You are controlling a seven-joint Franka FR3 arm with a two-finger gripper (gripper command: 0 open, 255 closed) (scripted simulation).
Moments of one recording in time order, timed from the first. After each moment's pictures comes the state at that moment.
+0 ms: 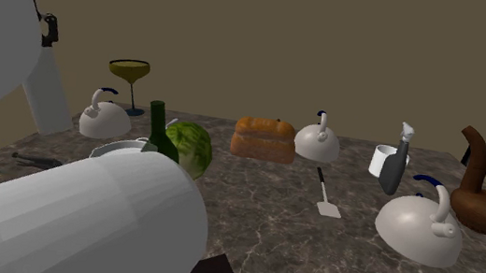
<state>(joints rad) 0.42 0.28 -0.28 -1.61 0.07 2.06 -0.27</state>
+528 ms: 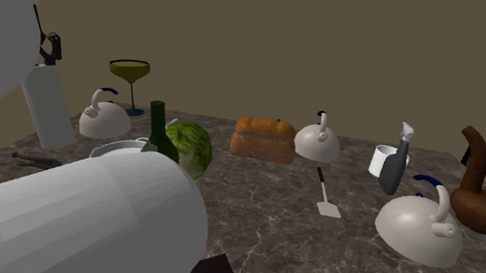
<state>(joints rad) 0.42 0.30 -0.28 -1.69 0.08 2.16 -0.28</state>
